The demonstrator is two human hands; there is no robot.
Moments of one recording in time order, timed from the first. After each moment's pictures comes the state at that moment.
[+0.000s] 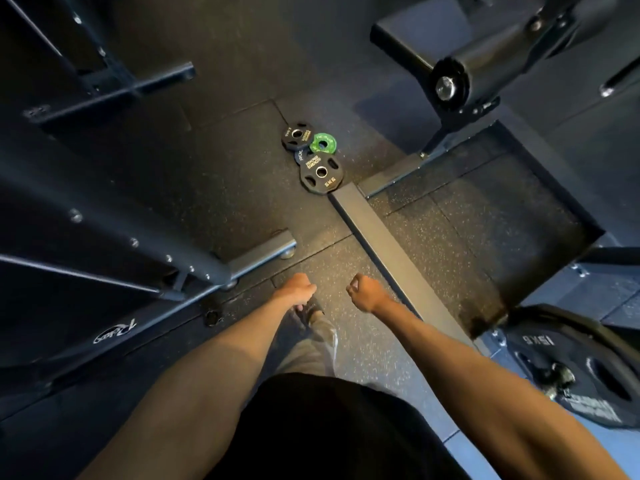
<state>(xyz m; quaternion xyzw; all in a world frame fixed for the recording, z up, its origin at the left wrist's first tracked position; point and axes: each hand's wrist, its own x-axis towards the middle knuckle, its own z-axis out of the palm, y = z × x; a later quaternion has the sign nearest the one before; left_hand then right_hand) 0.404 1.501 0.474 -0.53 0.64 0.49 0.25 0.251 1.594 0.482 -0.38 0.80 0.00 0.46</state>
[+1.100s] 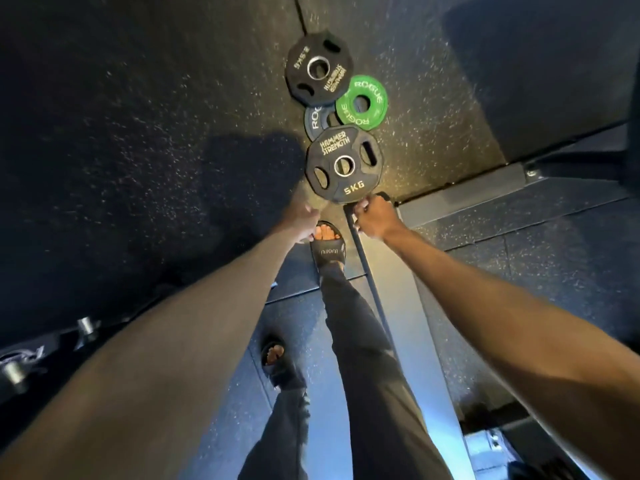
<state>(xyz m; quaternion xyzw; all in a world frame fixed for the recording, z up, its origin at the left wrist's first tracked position) 0.135 0.996 0.112 -0.67 0.41 0.60 0.14 -0.029 1.035 0.111 -0.35 0.77 0.05 0.53</state>
